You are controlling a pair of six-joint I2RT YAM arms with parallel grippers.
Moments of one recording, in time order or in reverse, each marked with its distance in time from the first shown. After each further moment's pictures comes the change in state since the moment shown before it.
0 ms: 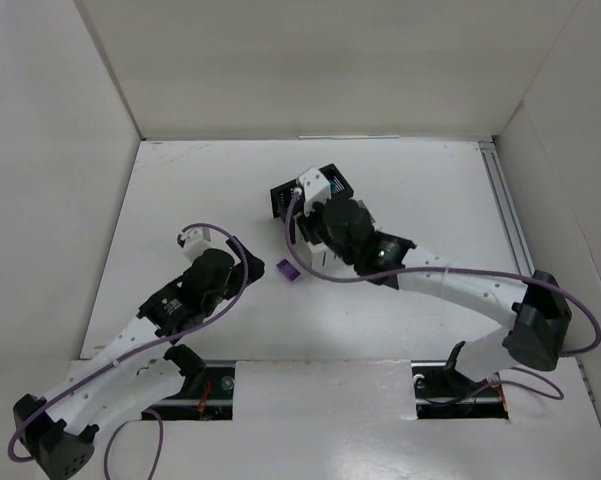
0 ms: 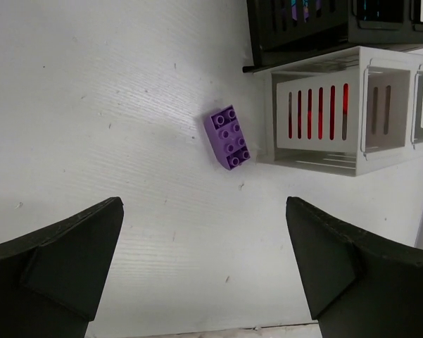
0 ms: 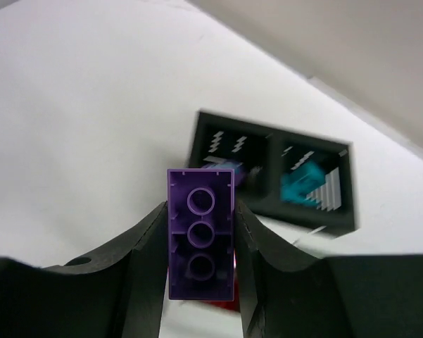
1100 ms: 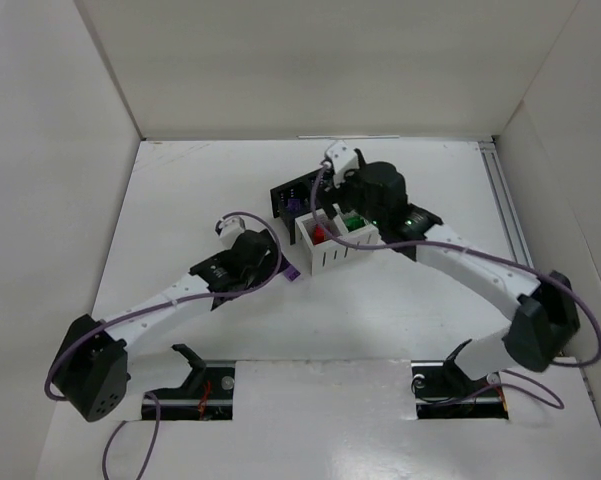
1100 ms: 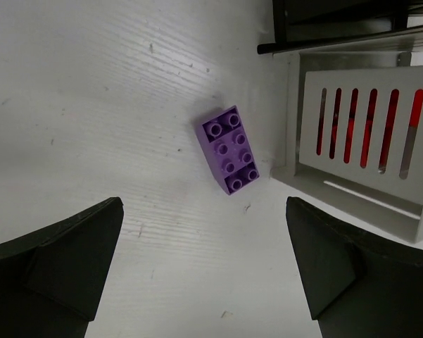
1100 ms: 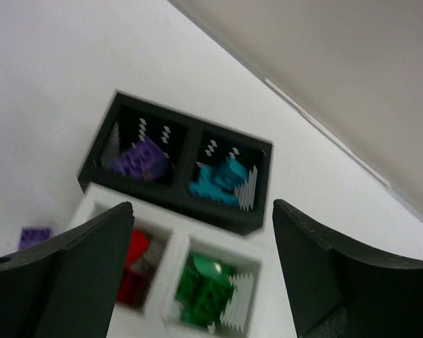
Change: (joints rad) left arm 0.002 0.447 0.033 0.244 0.077 -0.003; right arm -0.316 0.044 0.090 -0.037 -0.334 -0.246
